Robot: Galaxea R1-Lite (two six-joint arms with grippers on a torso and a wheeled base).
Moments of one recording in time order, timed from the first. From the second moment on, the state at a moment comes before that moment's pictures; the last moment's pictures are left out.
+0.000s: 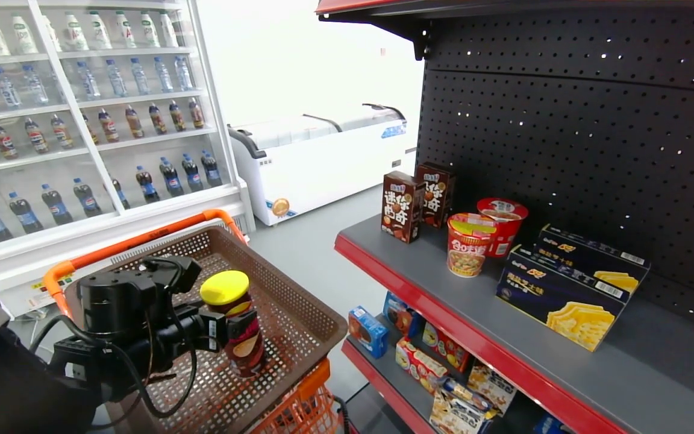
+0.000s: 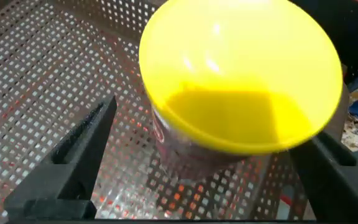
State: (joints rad) left arm -0.13 1.93 -0.39 -1.11 -0.10 -0.03; right arm 0.00 0.01 0.00 0.00 0.01 0.00
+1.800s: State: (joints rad) left arm -0.16 2.06 -0.41 -1.27 0.03 -0.03; right arm 0.00 0.01 0.00 0.00 0.01 0.00
